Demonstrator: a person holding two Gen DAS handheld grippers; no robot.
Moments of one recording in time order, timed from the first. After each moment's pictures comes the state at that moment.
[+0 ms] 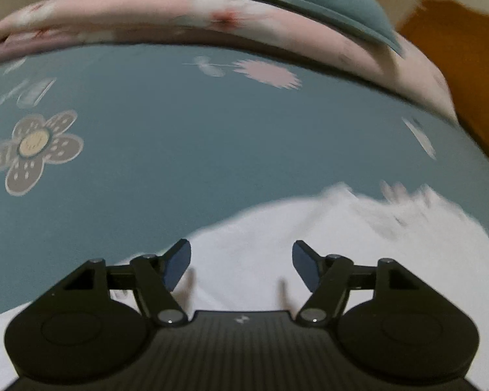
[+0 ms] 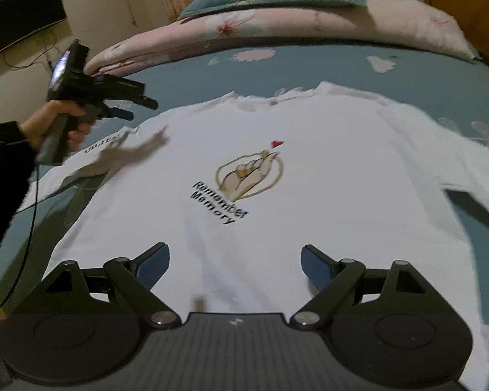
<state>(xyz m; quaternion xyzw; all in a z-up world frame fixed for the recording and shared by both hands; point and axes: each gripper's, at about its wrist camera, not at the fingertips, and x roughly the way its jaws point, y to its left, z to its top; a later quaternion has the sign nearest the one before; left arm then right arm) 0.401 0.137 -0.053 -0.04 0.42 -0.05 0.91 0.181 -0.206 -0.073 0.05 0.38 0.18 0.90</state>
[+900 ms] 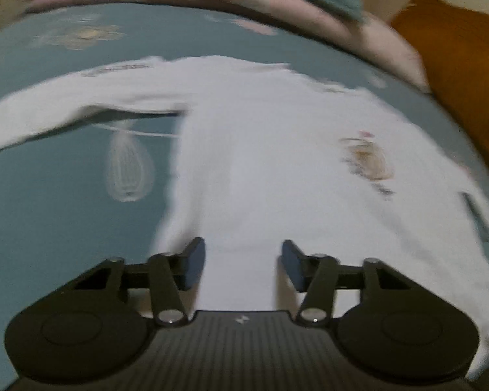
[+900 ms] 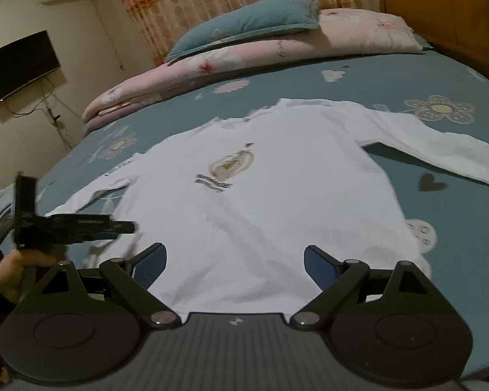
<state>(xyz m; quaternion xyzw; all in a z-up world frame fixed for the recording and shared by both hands) 0.161 0.096 -0.100 -0.11 0.42 0.01 0.90 0.056 -0.275 -0.058 0.13 0.34 0.15 0.92</state>
